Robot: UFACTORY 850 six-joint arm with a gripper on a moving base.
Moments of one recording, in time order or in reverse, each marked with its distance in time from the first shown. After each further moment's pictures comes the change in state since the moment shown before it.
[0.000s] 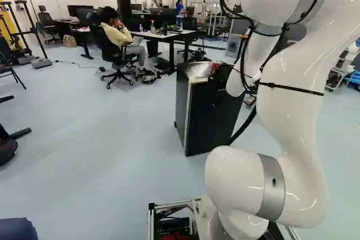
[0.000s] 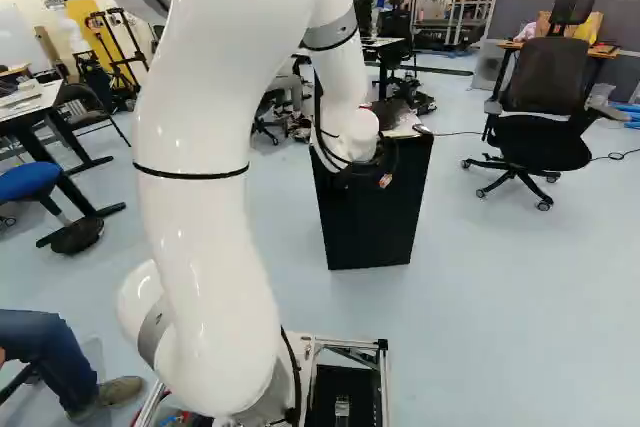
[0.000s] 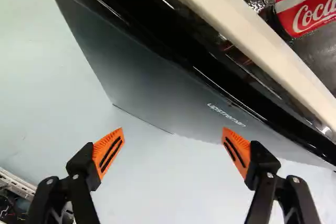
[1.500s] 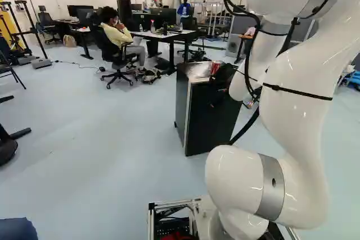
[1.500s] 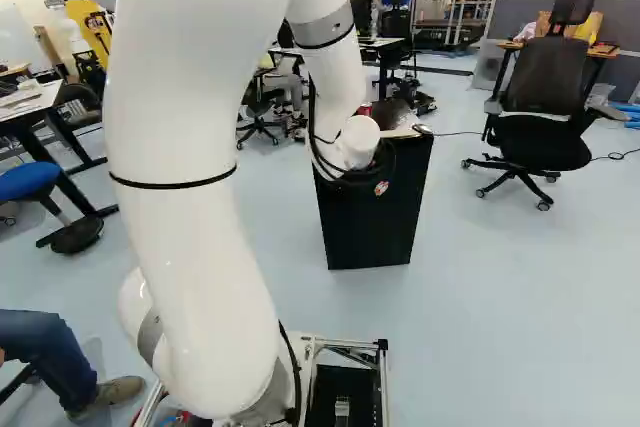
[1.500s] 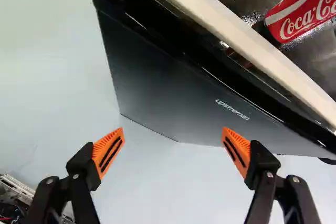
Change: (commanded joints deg) arm -2.4 6.0 7.9 0.4 6.4 0.0
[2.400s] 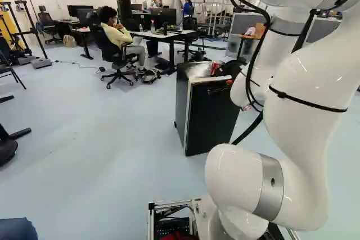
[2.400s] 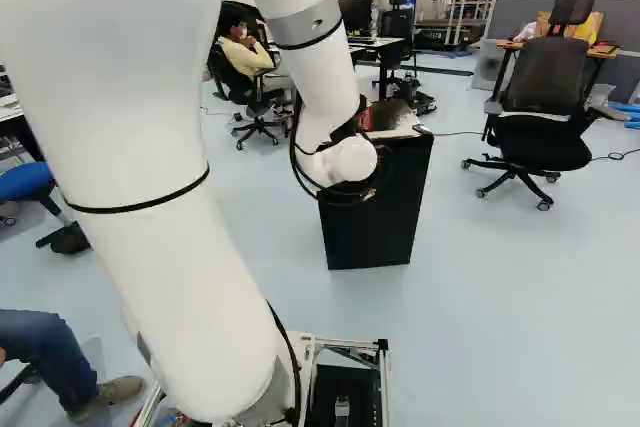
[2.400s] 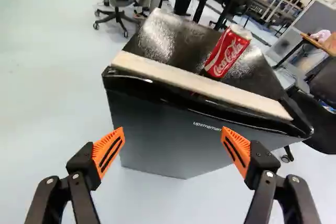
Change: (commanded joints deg) arm -2.8 7.3 8.9 14.6 22.4 0.0
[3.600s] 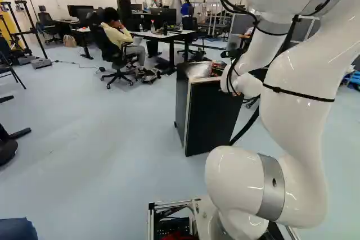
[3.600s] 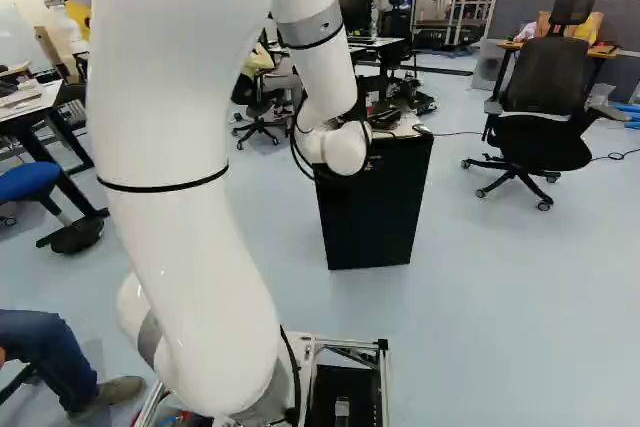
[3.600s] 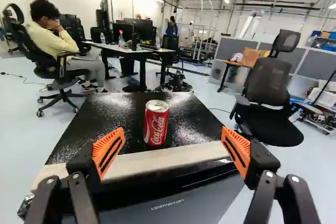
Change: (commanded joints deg) arm 5.8 -6.9 -8.0 31.0 14.9 0.0
